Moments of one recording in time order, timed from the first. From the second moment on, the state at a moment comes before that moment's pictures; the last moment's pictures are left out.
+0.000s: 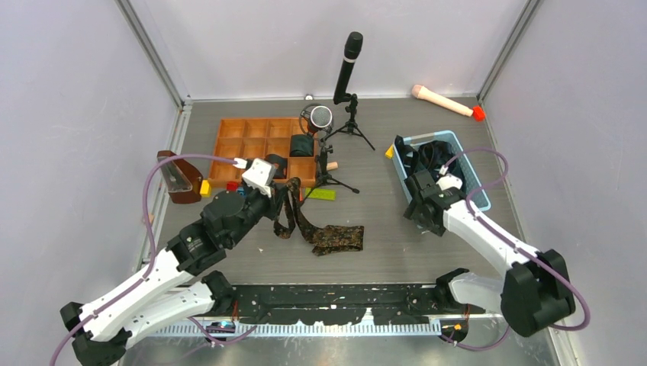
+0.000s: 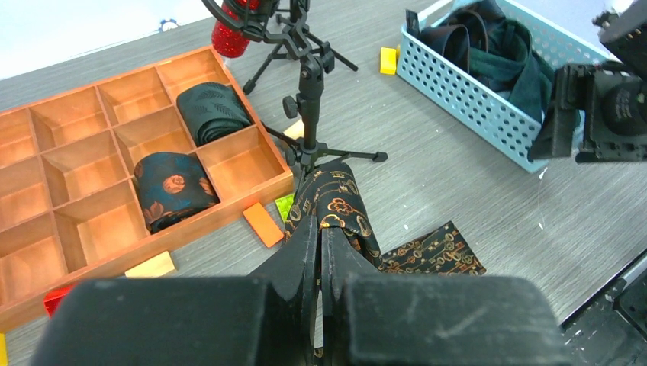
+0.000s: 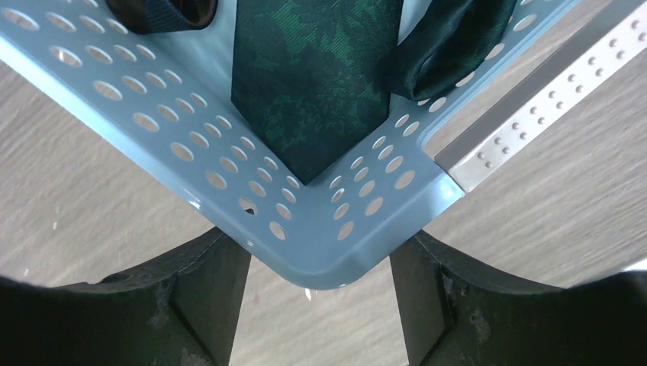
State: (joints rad) left arm -0.89 0.67 0.76 -0.25 -0.33 -0.13; right arm 0.40 1.12 0.70 -0.83 0.42 0.95
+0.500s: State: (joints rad) left arm -0.89 0.72 0.78 -0.28 -0.29 -0.13; right arm 0.26 1.53 0.93 -0.55 0.65 0.66
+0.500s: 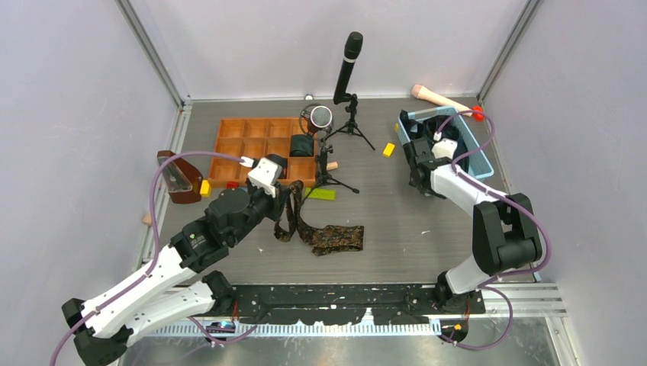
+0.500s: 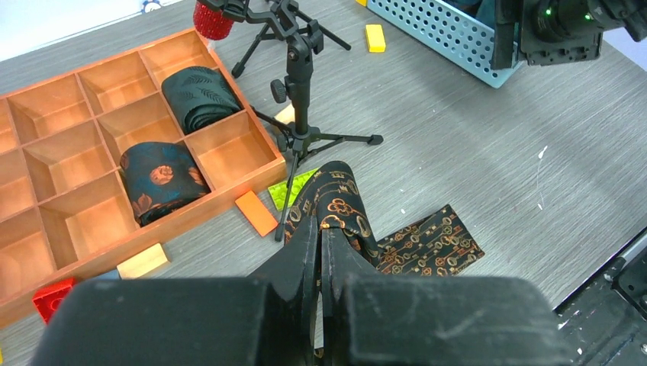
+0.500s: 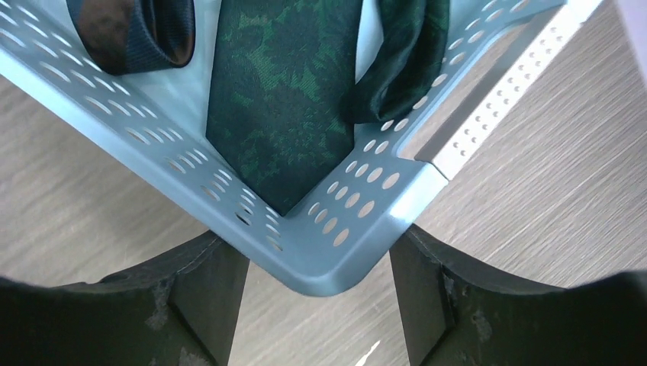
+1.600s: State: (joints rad) left arm -0.89 1.02 1.23 -0.66 -0.49 -0.18; right arm 0.26 1.15 0.74 -0.21 -0.12 0.47
